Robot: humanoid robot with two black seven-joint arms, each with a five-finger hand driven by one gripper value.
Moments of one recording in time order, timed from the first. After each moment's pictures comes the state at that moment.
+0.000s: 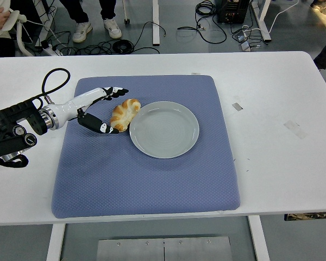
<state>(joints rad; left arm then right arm) -1.12 0.57 0.15 -1.15 0.74 0.18 -0.33 -0.09 0.00 0.10 0.12 -0.10 -0.09 0.22</state>
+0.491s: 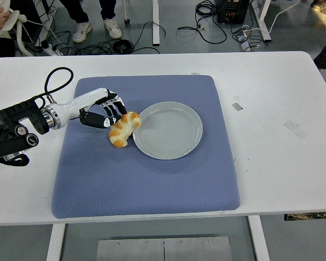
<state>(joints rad) -1.13 0.56 0.16 -1.14 0.77 0.18 -0.34 -0.09 0.00 0.10 0.12 -0.10 -0.09 0.22</state>
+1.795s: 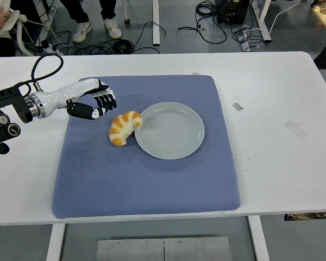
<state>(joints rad) -1.20 0.64 0.17 -1.16 0.83 0.13 -0.40 -0.09 0.00 0.10 0.12 -0.10 -0.09 0.22</state>
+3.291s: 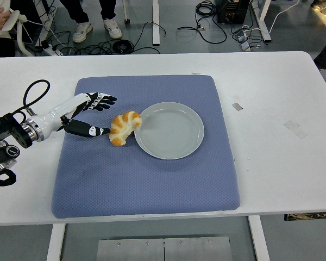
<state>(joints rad) -0.97 0.66 0.03 -1.23 0.66 0.18 -0.40 -0.09 0.00 0.10 0.12 -0.10 -0.09 0.22</state>
